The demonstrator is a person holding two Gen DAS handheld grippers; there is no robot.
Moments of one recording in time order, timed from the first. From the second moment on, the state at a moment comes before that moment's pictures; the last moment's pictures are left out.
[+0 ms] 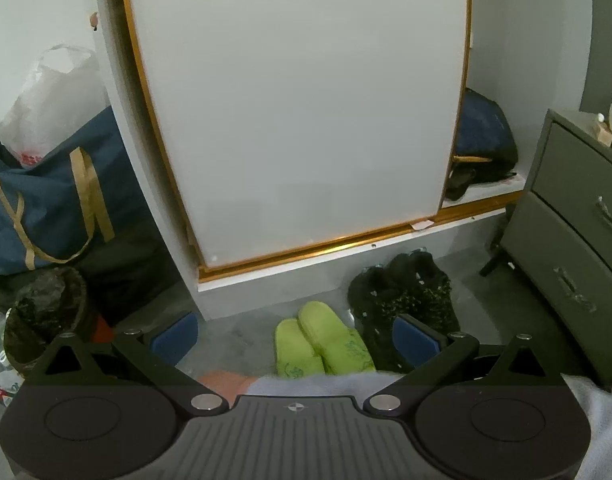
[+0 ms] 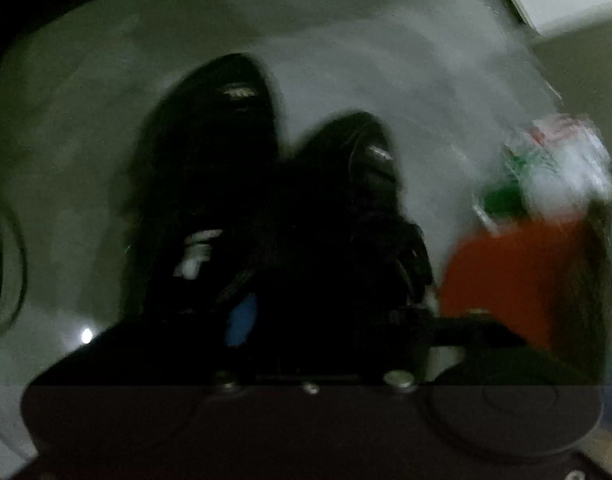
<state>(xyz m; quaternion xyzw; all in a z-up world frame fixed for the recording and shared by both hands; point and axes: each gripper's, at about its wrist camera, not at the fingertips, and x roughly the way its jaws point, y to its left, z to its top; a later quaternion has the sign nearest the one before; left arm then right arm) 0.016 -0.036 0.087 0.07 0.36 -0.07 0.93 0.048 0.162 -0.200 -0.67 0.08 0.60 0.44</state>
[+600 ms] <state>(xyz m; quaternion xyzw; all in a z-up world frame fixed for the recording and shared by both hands) 0.013 -0.036 0.091 0.07 0.35 -0.07 0.93 0.086 0.161 -0.187 -0.55 0.28 0.66 0.44</state>
